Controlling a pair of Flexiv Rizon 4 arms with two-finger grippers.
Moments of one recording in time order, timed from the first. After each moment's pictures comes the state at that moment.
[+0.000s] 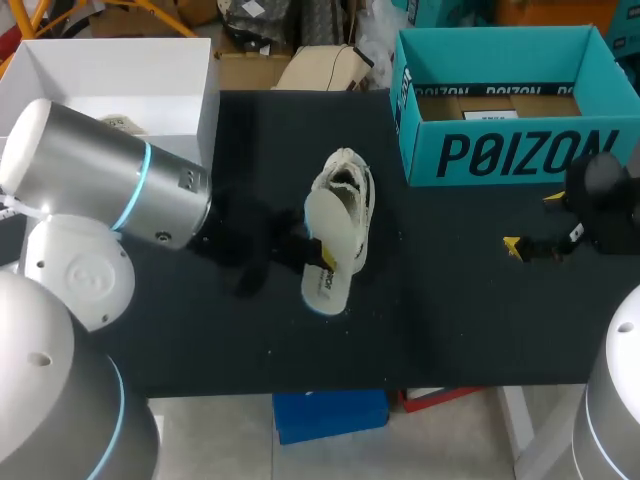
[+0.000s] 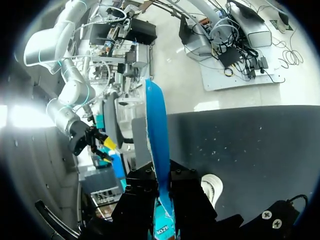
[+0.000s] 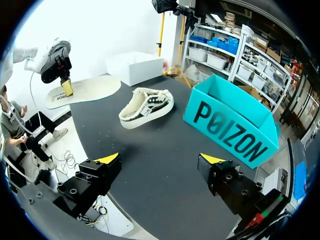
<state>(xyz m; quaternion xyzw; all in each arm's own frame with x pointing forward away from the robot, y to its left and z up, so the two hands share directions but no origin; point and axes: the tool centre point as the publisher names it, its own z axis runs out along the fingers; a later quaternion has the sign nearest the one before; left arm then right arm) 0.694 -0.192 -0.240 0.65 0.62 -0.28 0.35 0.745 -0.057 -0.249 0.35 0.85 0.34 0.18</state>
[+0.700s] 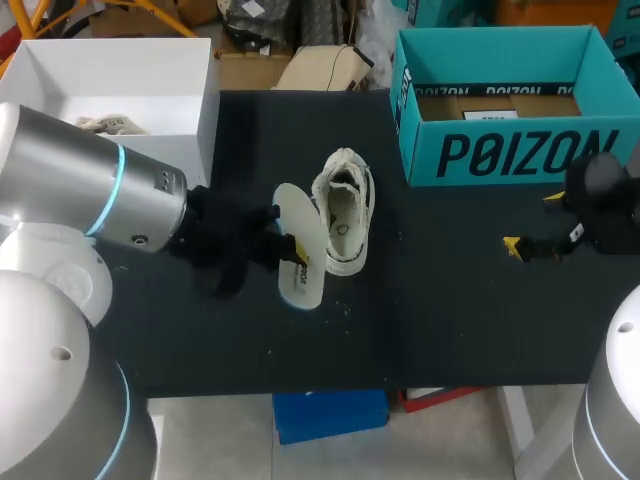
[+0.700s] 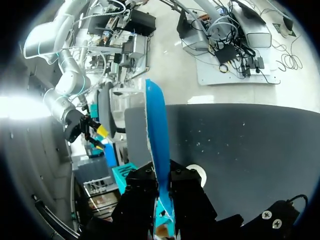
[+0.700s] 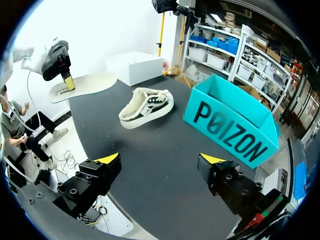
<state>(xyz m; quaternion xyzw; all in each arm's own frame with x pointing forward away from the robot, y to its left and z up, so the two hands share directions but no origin) 0.703 -0.153 -0.242 0.63 0.65 -0.24 0.35 0.745 -0.057 -0.249 0.35 0.85 0.34 0.18</state>
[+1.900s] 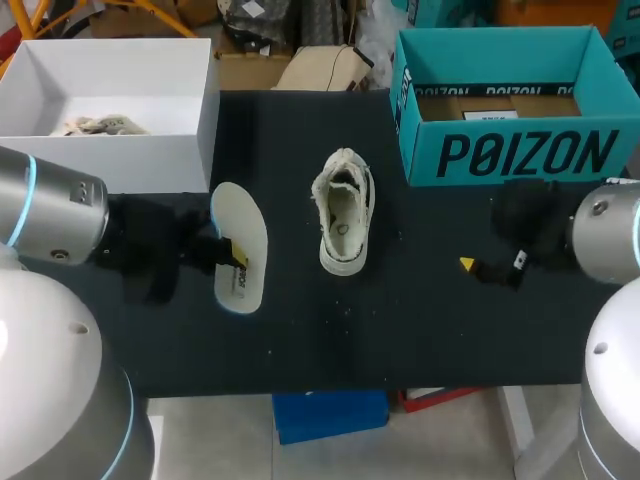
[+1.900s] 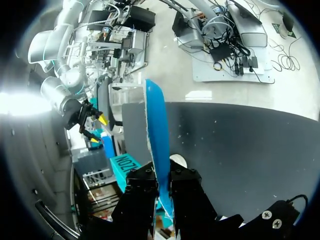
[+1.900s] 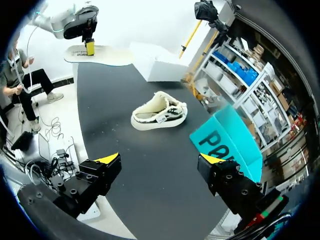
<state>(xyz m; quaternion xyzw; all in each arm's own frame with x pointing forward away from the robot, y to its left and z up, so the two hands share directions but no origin) 0.696 -0.078 -0.234 0.61 0.67 -0.23 0.37 0.726 0.010 -0.238 0.20 0.90 0.26 0.28</state>
